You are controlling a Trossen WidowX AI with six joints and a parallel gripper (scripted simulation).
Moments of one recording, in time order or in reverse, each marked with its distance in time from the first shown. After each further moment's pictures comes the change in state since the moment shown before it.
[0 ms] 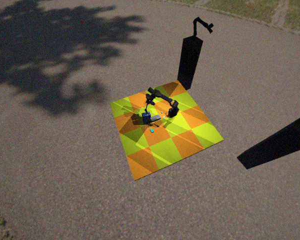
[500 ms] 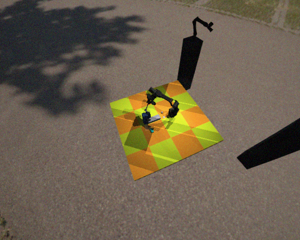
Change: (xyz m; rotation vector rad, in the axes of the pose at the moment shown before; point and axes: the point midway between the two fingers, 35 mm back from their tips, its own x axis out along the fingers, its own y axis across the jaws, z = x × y) arm -0.006 0.000 -0.012 -0.001 0.000 0.000
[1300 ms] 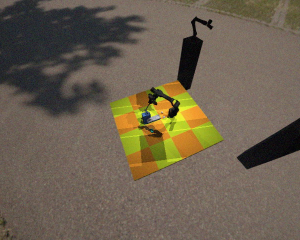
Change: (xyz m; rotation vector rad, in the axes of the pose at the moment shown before) arm -0.008 0.000 -0.021 0.000 -0.001 0.000
